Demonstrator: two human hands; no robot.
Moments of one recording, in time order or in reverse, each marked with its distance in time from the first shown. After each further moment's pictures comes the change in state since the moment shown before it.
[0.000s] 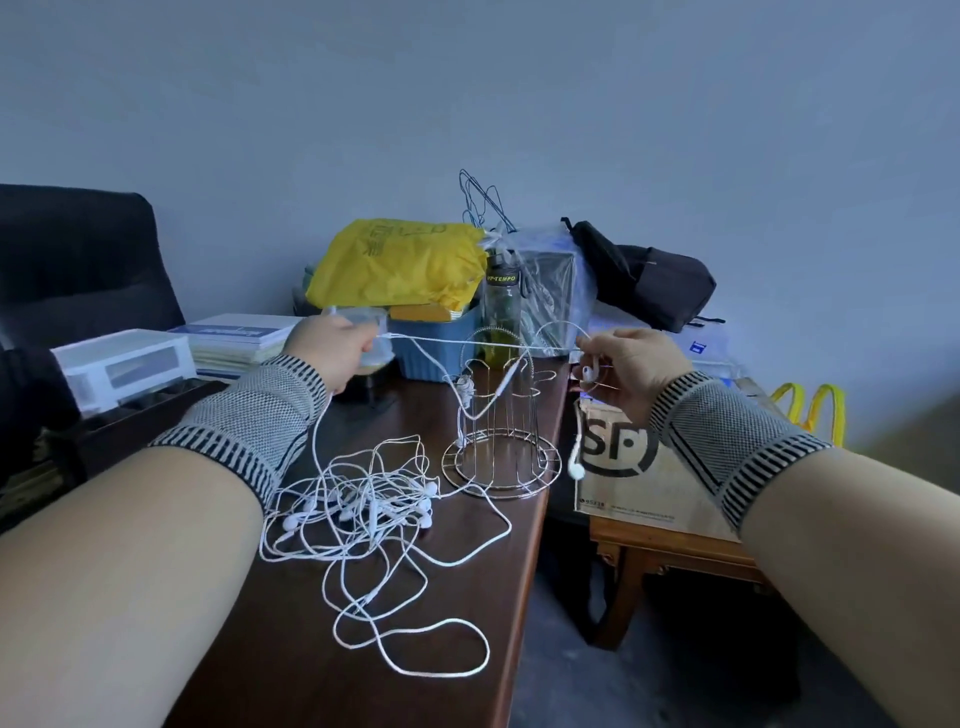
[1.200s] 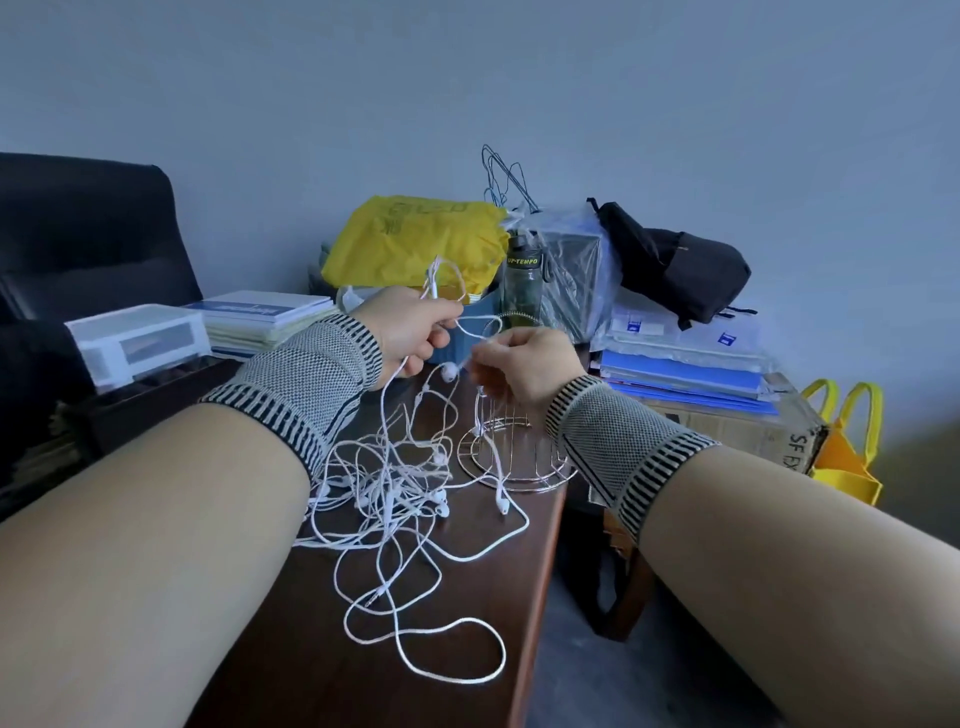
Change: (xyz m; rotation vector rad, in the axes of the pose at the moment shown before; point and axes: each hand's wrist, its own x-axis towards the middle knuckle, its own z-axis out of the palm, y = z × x) left_hand -0.009 0.034 0.027 -0.215 -0.378 -0.109; right_hand -0.005 0.030 0.101 -0.233 -0.159 -0.131
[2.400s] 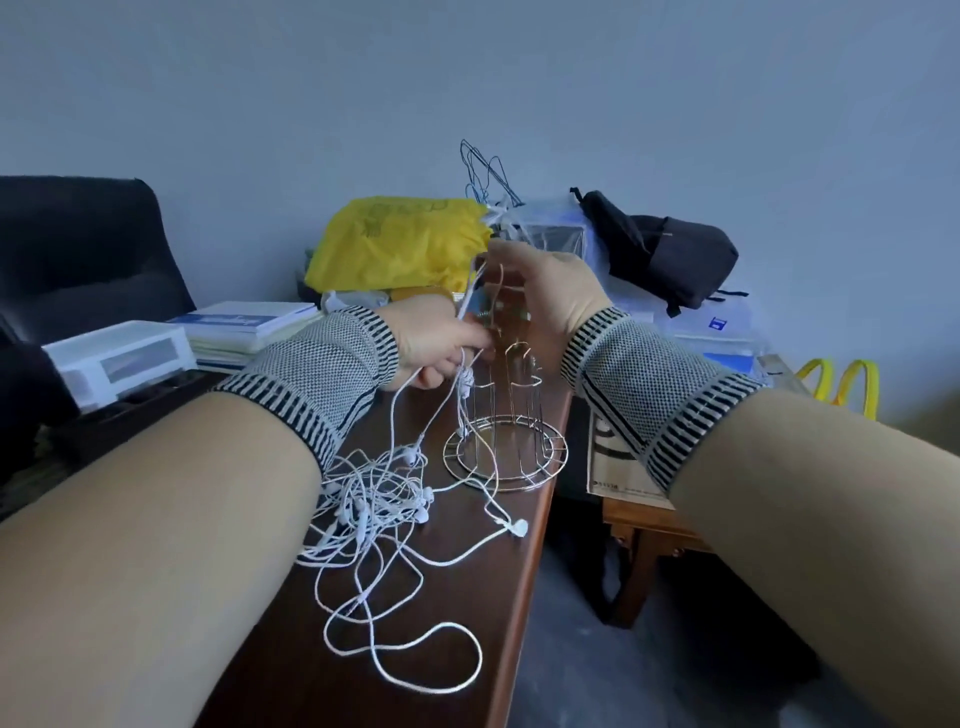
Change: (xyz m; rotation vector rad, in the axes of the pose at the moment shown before) left_hand 0.000 0.026 0.039 0.191 -0.310 -0.061; right_hand 0.008 -0.056 -0.037 0.382 0.000 -0.065
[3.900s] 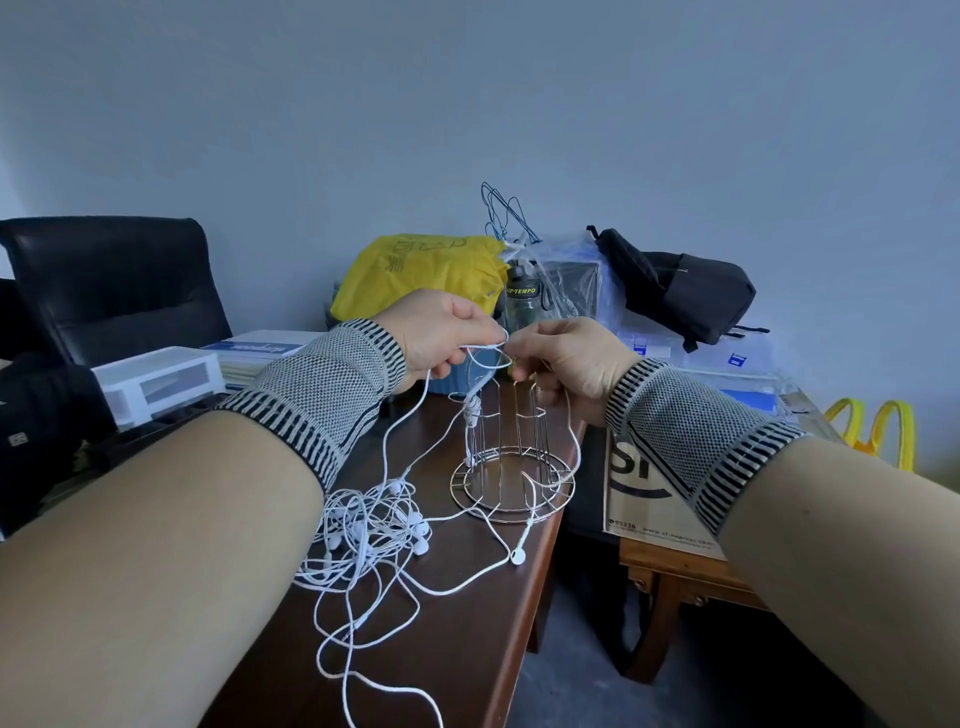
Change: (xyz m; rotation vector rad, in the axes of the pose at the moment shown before) left_hand -0.014 0.018 0.000 0.009 0.266 0.206; right_hand -0.002 0.013 -0.044 -0.317 -0.250 0.082
